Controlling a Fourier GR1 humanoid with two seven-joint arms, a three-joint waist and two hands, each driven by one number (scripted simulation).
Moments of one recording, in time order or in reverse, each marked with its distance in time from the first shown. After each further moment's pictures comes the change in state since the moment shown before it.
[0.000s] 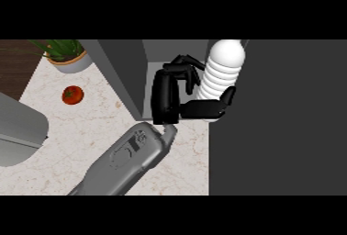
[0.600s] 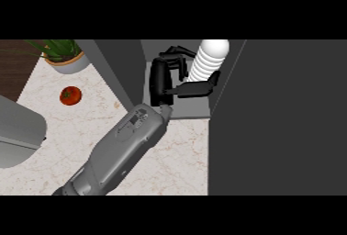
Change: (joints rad) left arm -0.113 0.000 0.080 0.297 0.057 -0.048 -0.093; right arm -0.008 -0.012 -0.031 0.005 -0.034 0.022 0.011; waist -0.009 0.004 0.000
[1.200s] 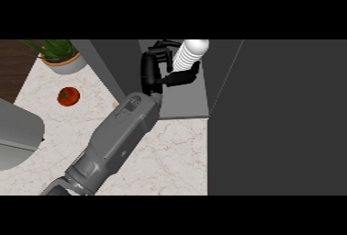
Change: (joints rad) left arm -0.105 0.004 0.109 0.309 0.075 -0.083 -0.180; right arm -0.027 -0.012 -0.003 0.016 -0.040 0.015 0.018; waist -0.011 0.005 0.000
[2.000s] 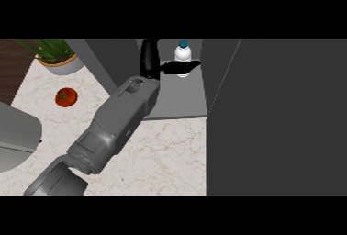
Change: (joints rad) left arm -0.220 0.001 0.047 0.365 -0.072 -0.036 -0.019; right arm -0.041 -0.008 -0.014 0.007 -0.023 0.004 0.008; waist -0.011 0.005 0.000
